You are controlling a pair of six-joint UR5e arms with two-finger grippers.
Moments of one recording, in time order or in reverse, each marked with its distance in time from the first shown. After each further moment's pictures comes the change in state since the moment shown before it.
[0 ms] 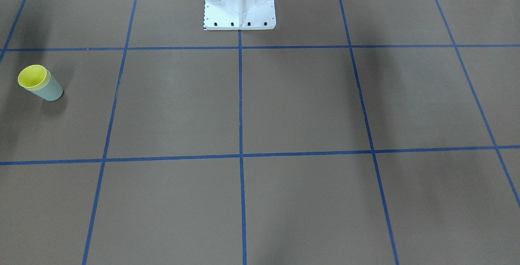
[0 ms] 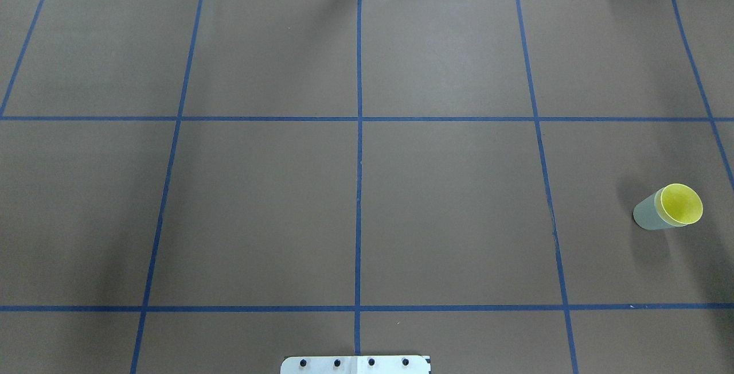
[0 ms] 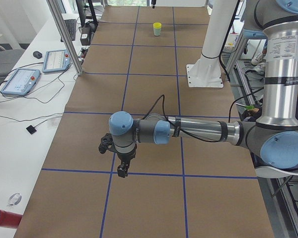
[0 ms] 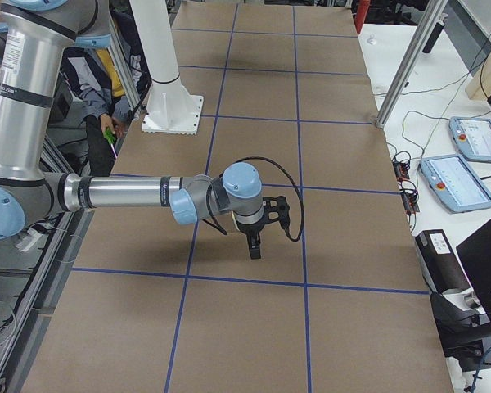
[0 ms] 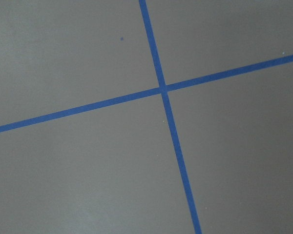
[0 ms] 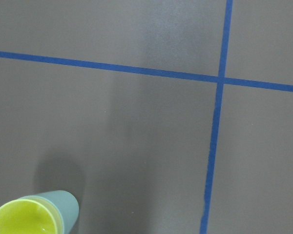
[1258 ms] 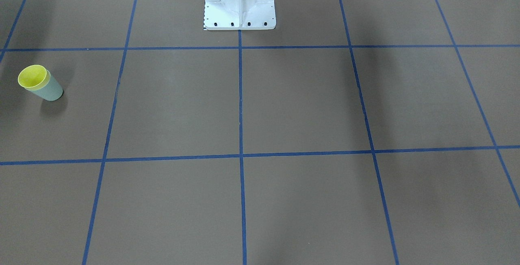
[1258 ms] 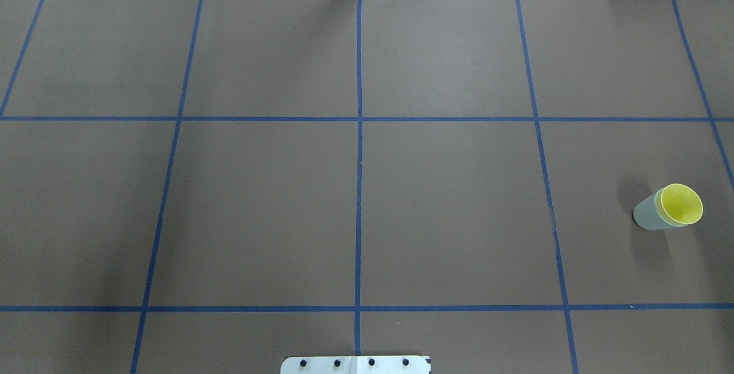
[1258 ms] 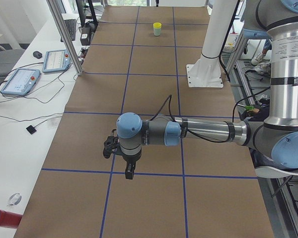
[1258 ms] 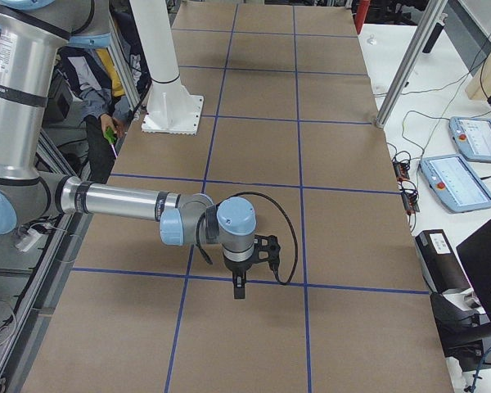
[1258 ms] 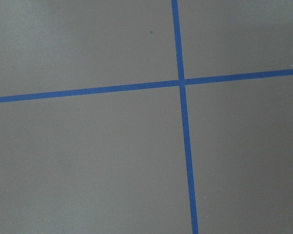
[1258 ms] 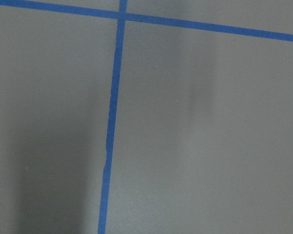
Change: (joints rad) left arm -0.028 0.036 -0.048 0.001 -0.021 -0.148; right arm 0.055 -0.013 -0.108 -0.067 -0.078 -0.102
